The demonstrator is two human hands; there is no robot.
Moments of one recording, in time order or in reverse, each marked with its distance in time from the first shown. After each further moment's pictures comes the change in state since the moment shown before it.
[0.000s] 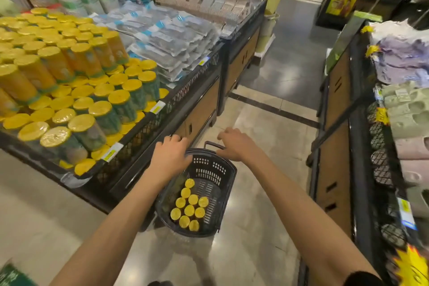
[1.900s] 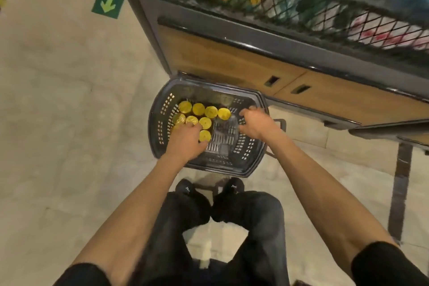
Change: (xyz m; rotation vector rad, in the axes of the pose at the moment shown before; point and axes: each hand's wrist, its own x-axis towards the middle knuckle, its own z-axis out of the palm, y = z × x) left_hand 0.164 0.125 0.347 -0.609 -0.136 -1.255; right_hand 0.370 0.085 0.293 -0.468 -0.653 -1.025
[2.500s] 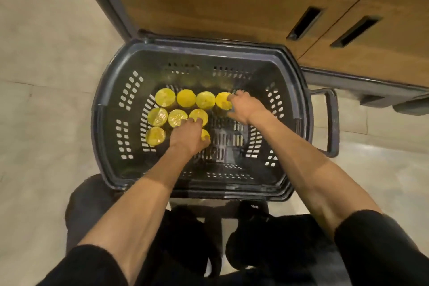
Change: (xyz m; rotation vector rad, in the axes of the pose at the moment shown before) left_hand 0.193 -0.071 0.247 0.147 -0.111 0.010; right_hand 0.248 0.041 0.205 -0.011 0.126 -0.004
